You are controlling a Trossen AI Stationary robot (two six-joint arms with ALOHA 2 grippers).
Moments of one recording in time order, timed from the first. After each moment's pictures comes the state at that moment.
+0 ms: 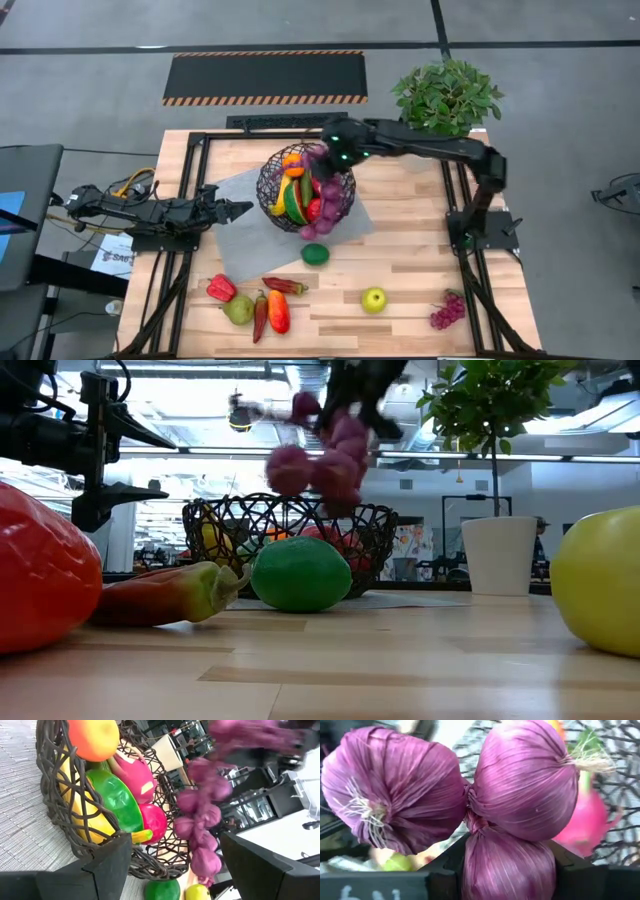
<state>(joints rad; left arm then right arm) -0.18 0.18 0.03 0.01 -0.50 -1.15 -0.27 1.81 1.77 -0.83 -0.13 0.77</state>
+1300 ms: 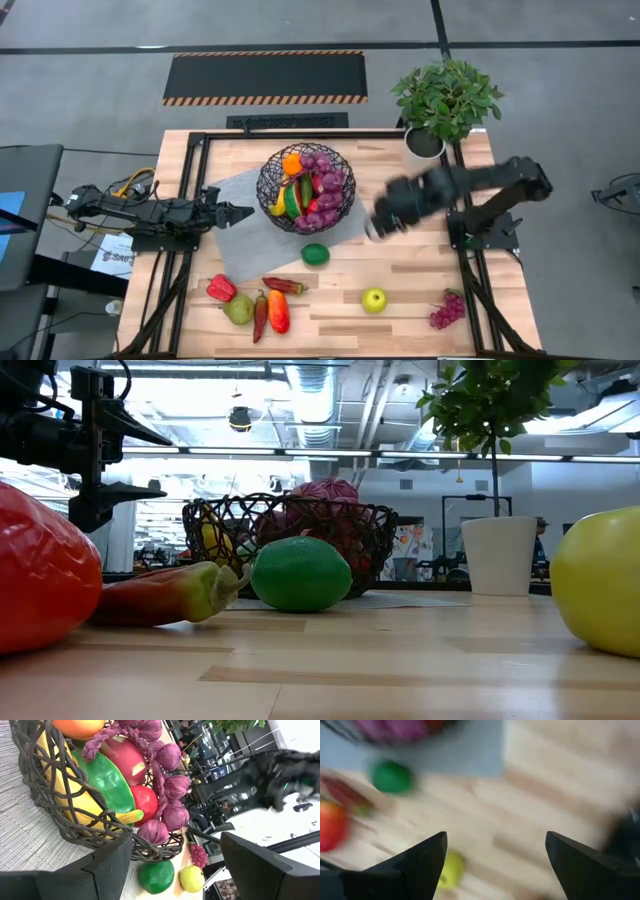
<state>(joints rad) -0.18 0.18 0.03 0.01 -0.40 -1.15 0.22 1.51 1.62 -1.57 0.13 1.38</state>
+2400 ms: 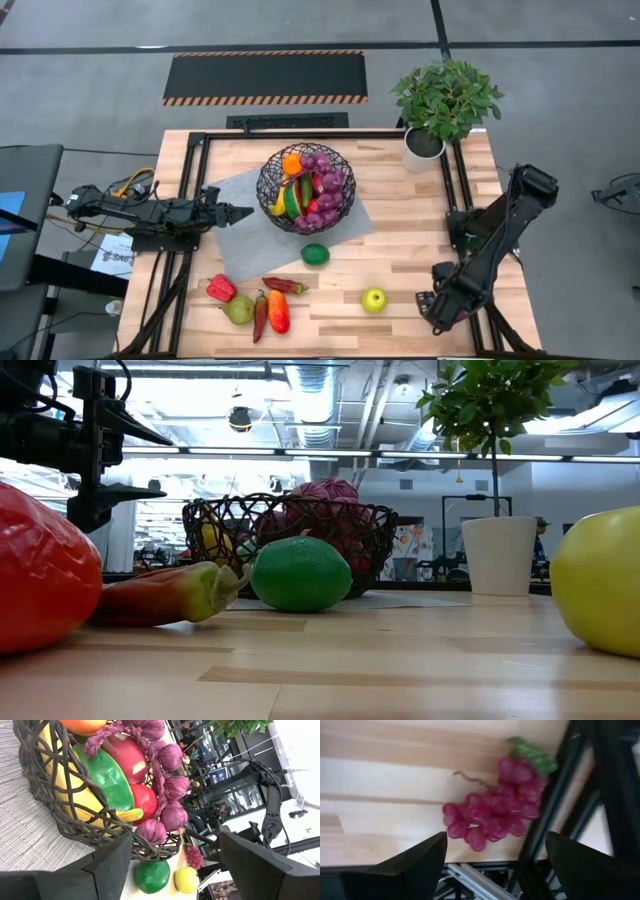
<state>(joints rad) -0.18 0.18 0.03 0.01 -0.40 -1.20 0.91 1.49 1.05 -1.03 -0.29 2.36</state>
